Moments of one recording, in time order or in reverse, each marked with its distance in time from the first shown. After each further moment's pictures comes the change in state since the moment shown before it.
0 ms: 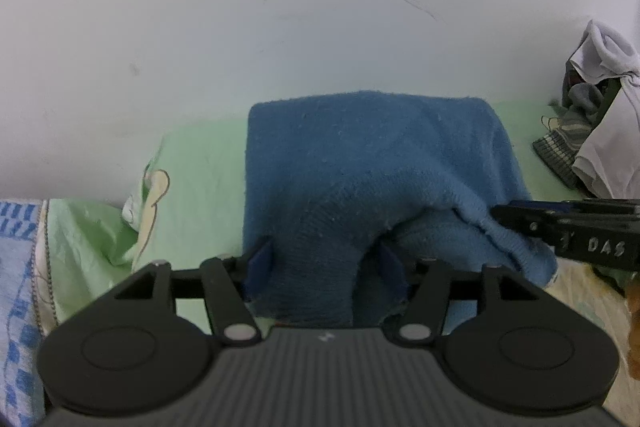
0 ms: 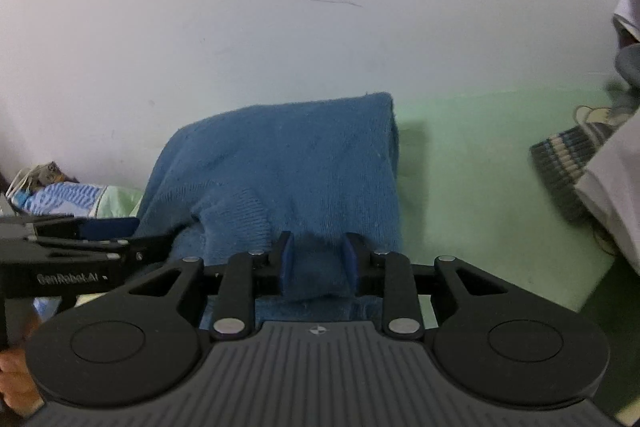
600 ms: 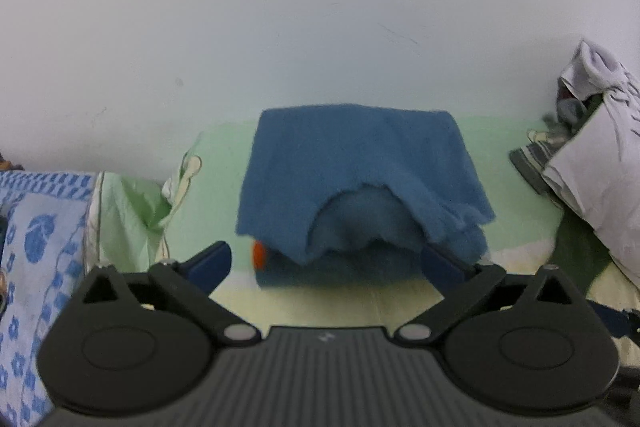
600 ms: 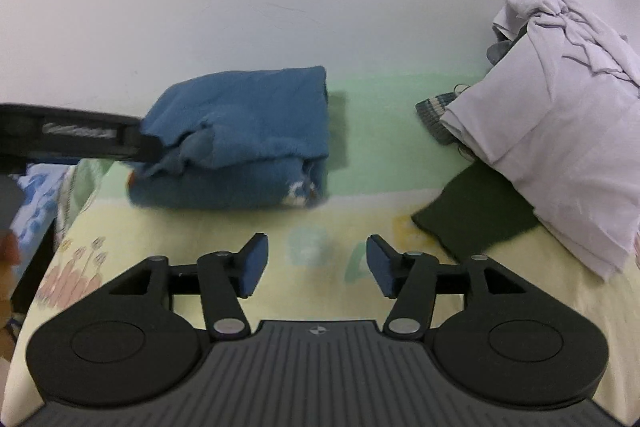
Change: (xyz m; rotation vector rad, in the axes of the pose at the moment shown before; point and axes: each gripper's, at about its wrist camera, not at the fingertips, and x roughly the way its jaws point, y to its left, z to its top) left arm -0.077 -0.057 -0.025 -0.060 -0.005 0.133; right arm -0.119 0.037 -0.092 -0.063 -0.013 -0.221
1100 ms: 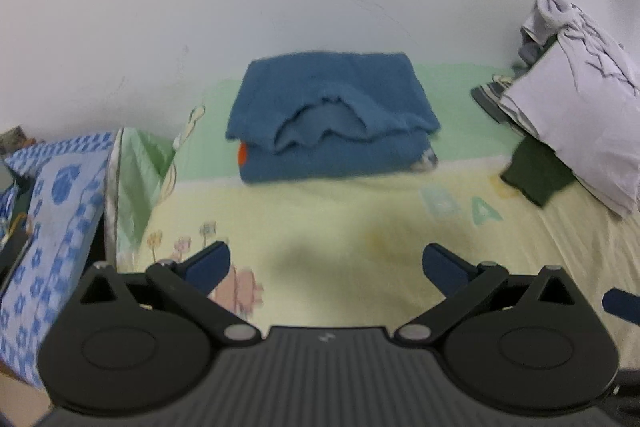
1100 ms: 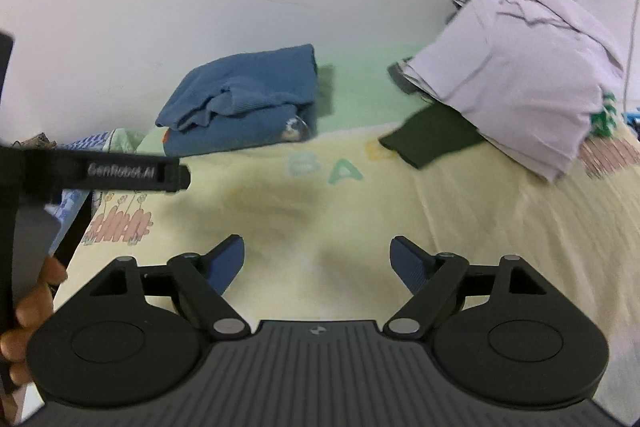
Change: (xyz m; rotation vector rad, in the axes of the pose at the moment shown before) left arm -0.067 -0.047 -0.070 0.040 0.053 0.051; right arm -0.071 -0.024 -0.049 0.058 0.023 0.023
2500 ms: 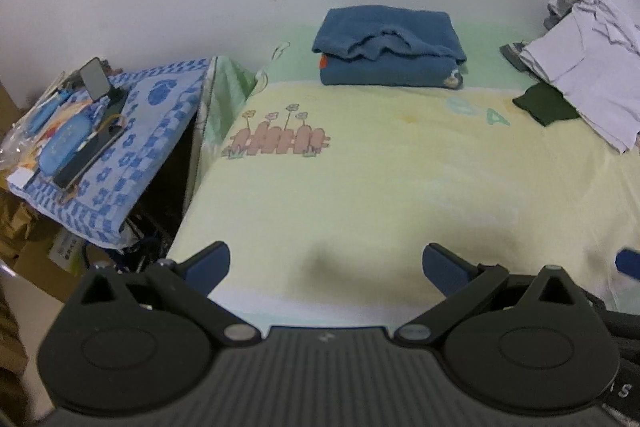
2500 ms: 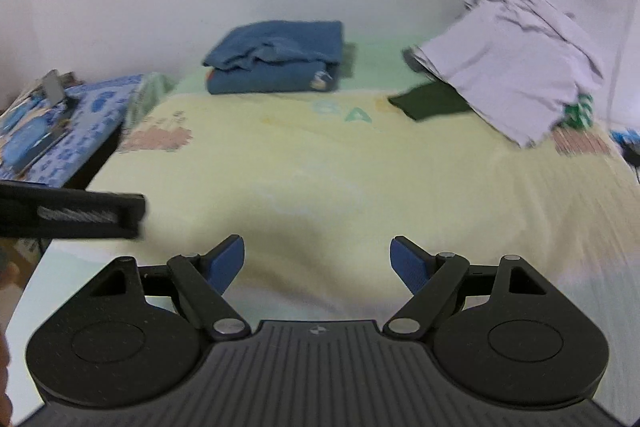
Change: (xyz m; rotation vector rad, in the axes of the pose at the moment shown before) left arm -0.106 0.003 -0.106 -0.114 0.032 0.152; right arm -0.062 0.027 -0.070 -0.105 0.032 -0.028
